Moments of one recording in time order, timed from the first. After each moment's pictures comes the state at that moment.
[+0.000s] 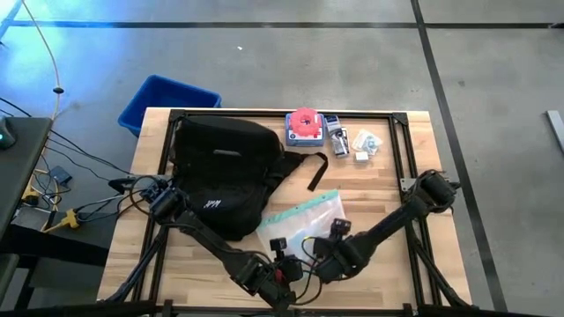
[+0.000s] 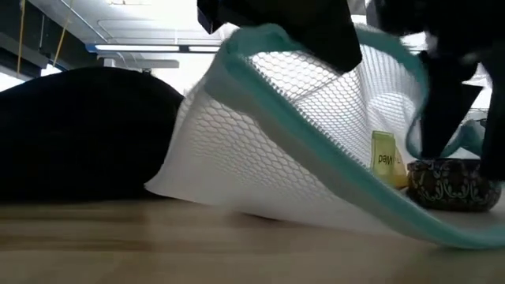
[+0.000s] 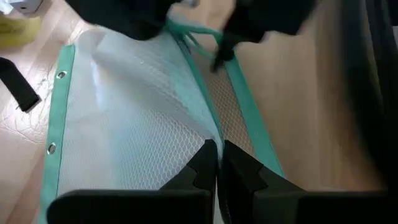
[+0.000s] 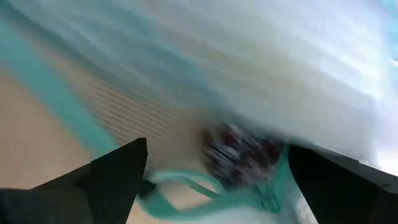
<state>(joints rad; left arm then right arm) -0.63 2.24 1.82 -0.59 -0.68 -0.55 0.63 1.97 1.38 -0.93 0.23 0.79</state>
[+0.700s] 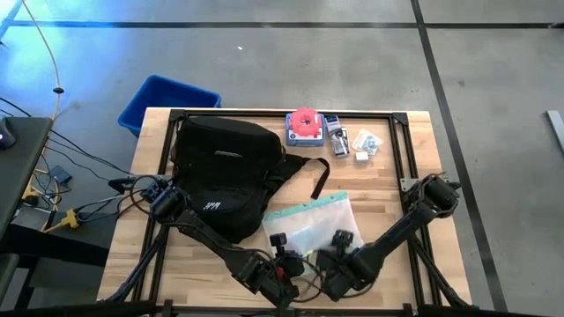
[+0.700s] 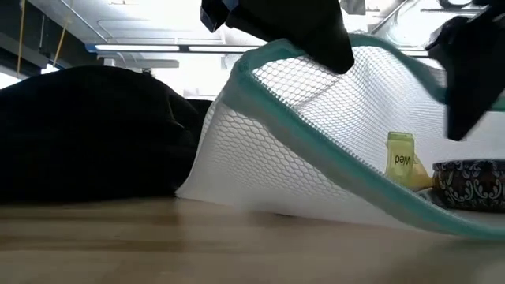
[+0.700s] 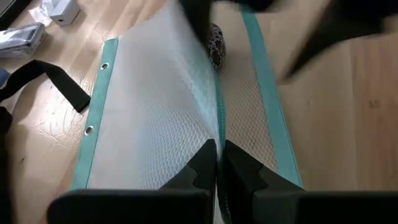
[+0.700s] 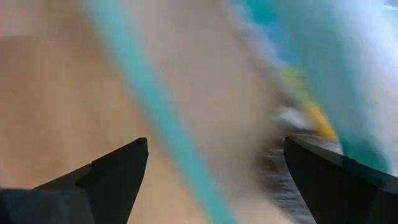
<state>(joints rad) -0.62 2.24 1.81 -0.60 -0.77 -0.55 0.73 1.97 1.45 -1.02 0.34 0.96</state>
